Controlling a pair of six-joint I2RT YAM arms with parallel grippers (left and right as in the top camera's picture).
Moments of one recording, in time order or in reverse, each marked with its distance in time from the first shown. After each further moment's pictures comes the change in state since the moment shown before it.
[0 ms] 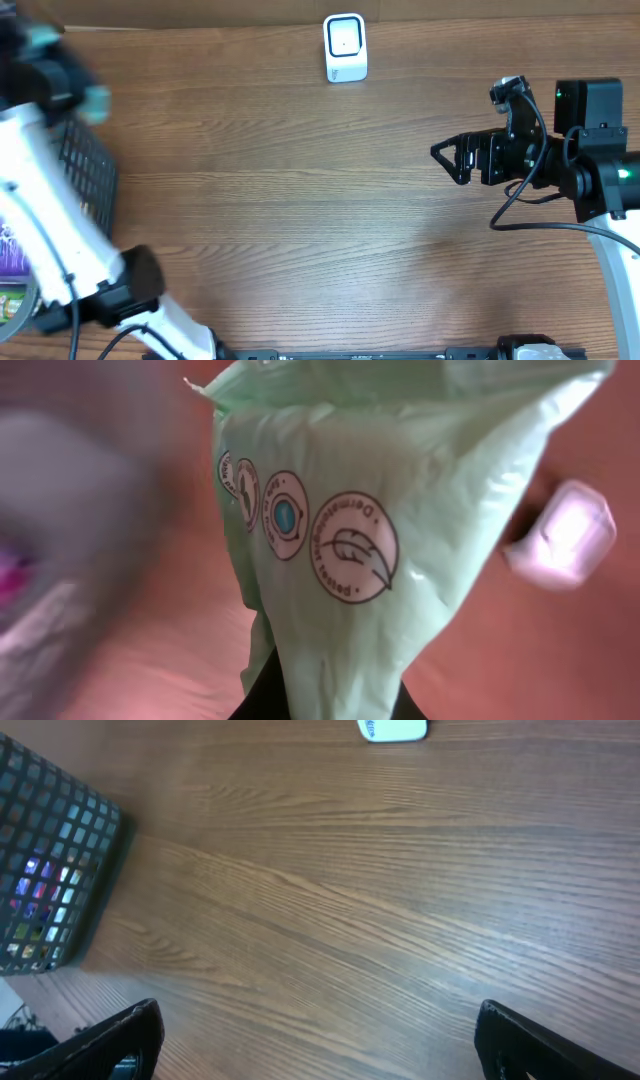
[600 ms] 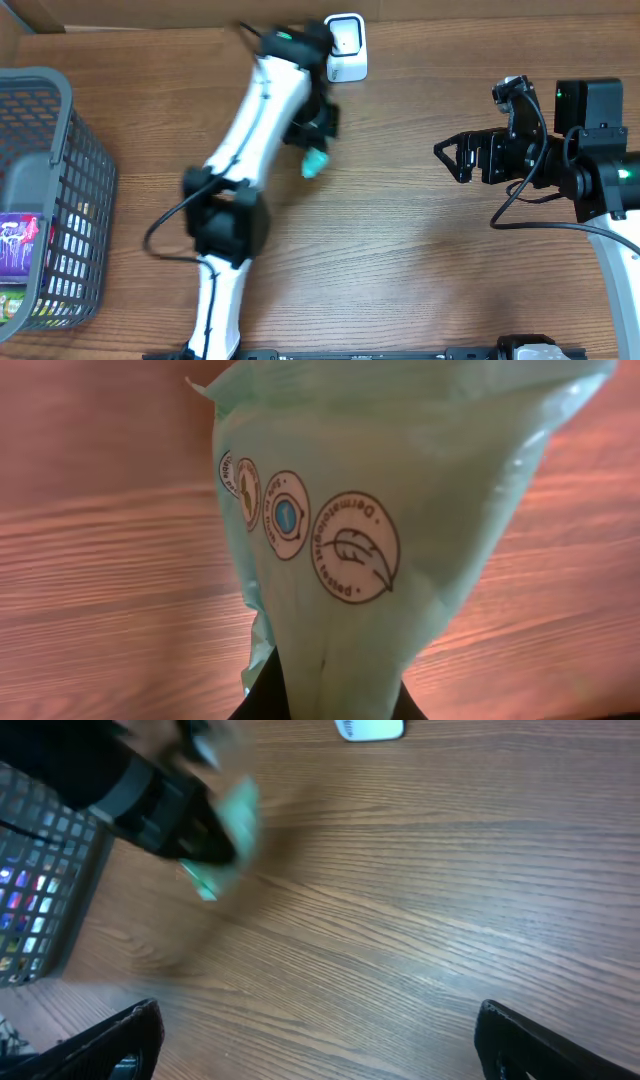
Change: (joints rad) left arm -0.699 0.397 -0.357 0.100 0.040 0.000; right arm 0.000 0.000 0.000 0.000 0.053 0.022
